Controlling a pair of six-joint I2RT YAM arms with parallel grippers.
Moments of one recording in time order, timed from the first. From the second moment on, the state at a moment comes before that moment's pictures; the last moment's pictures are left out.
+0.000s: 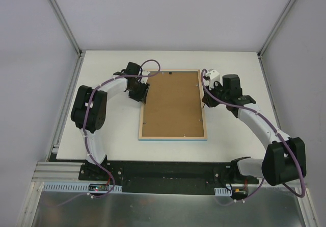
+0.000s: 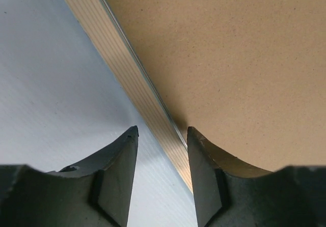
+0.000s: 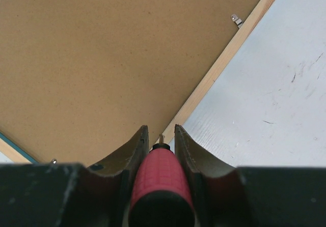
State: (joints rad) left arm -0.33 1.93 1.33 -0.56 0.26 0.01; right arm 0.28 1.27 0.88 -0.32 -0.33 -0.23
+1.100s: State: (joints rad) left arm -0.32 1.96 1.36 -0.56 0.25 -0.12; right arm 0.29 1.33 0.88 -0.37 -0.41 -0.26
